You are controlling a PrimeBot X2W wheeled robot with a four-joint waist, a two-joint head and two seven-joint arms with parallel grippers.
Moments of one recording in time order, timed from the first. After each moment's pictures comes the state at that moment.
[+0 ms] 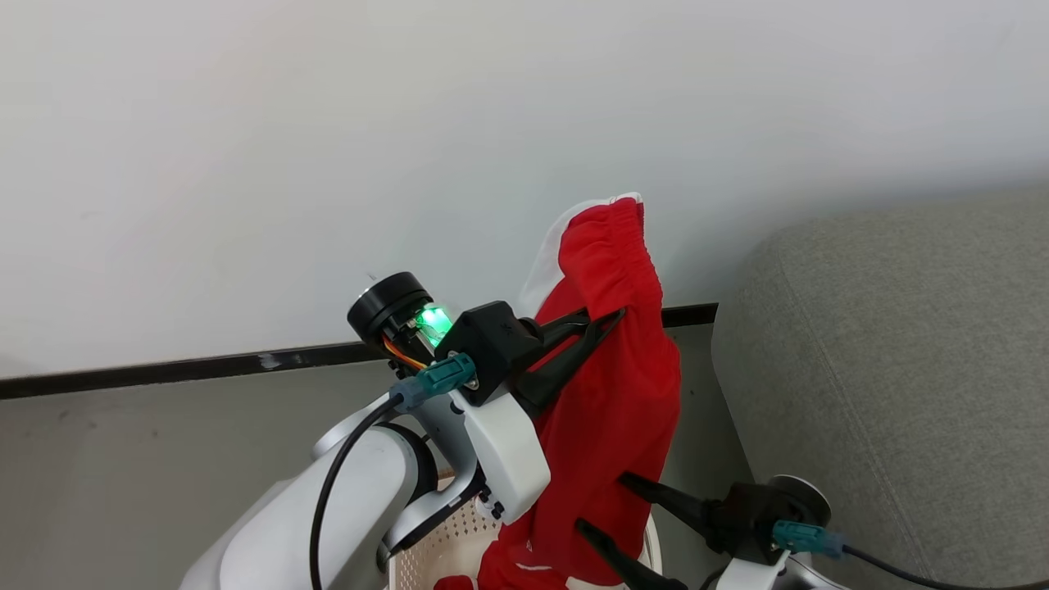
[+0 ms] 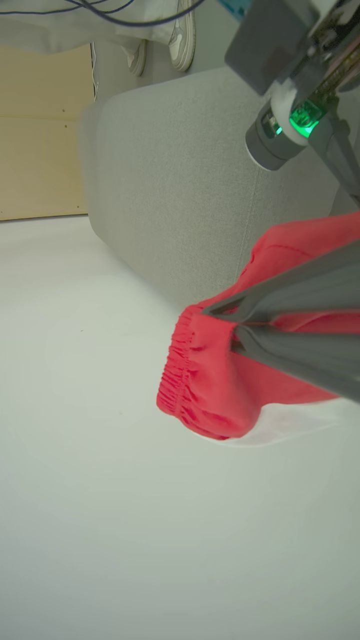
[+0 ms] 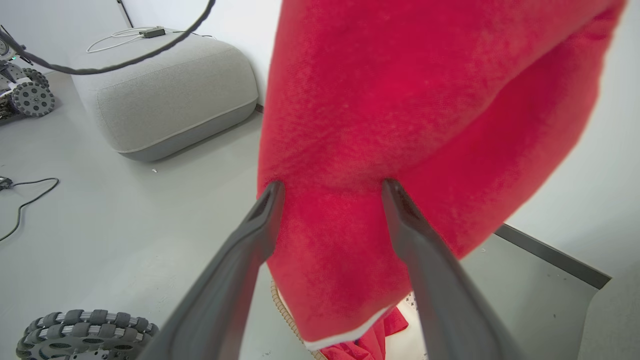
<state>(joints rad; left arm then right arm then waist) -0.58 0.17 -0.71 -0.07 -0.43 -0.13 0.18 -0.23 -0.31 0.80 0.11 0.38 0.13 -0.23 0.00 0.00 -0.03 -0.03</state>
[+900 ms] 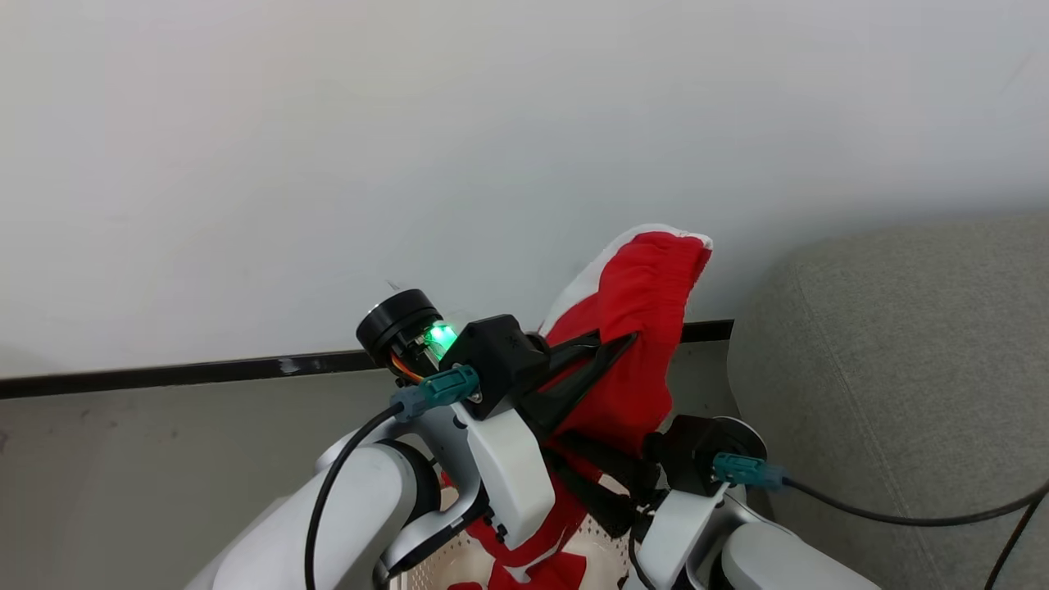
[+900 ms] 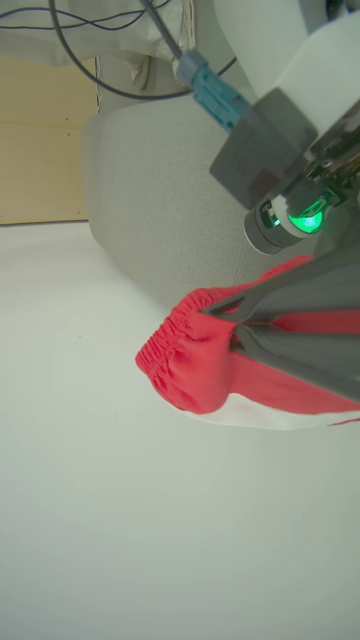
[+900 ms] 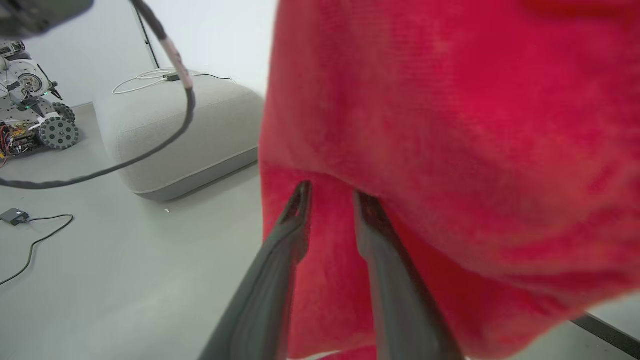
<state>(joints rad) -0.56 0.19 -0.73 -0.14 -0.49 -0.13 0.24 -0.39 -0.15 0.82 0.24 0.43 0.13 -0.25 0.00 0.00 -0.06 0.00</state>
